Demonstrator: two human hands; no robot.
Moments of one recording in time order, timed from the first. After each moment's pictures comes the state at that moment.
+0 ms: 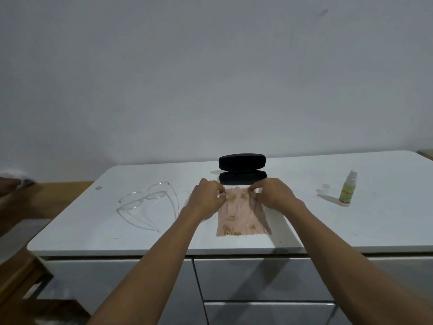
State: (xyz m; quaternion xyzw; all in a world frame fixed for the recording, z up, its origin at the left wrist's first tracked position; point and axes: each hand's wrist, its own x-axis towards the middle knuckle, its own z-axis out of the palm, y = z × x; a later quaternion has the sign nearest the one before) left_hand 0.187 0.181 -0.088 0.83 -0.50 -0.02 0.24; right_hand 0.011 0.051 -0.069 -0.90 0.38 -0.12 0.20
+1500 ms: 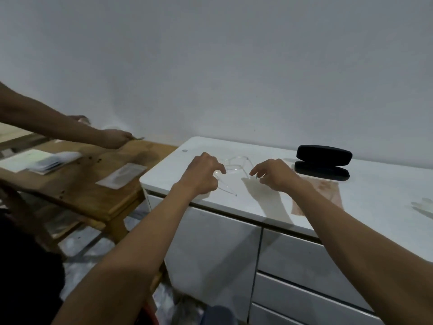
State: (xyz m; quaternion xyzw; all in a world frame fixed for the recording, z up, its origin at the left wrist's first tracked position) left_hand 0.254 0.394 -0.037 0.86 -0.47 0.12 0.15; right_hand 0.136 0.177 -0.044 -0.96 0.16 -0.10 0.20
